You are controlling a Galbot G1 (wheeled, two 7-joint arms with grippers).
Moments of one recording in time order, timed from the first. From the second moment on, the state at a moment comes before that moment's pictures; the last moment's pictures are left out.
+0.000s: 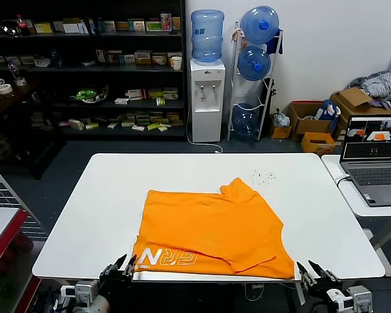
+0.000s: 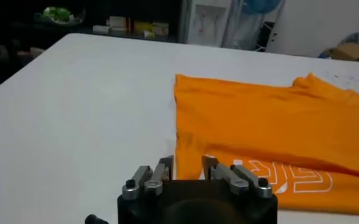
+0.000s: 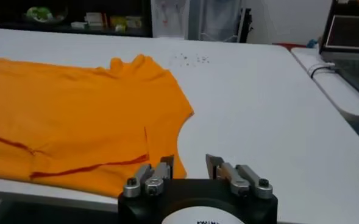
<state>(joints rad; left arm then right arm) 1.56 -0.79 -0.21 -2.10 -0.83 0.20 -0.50 -1.85 0.81 0.64 2.13 0.72 -0.30 0.23</state>
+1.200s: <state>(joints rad) 0.74 -1.02 0.04 -1.37 -0.93 0.27 -0.27 -0.62 1.14 0.03 1.19 0.79 -0.38 0.21</state>
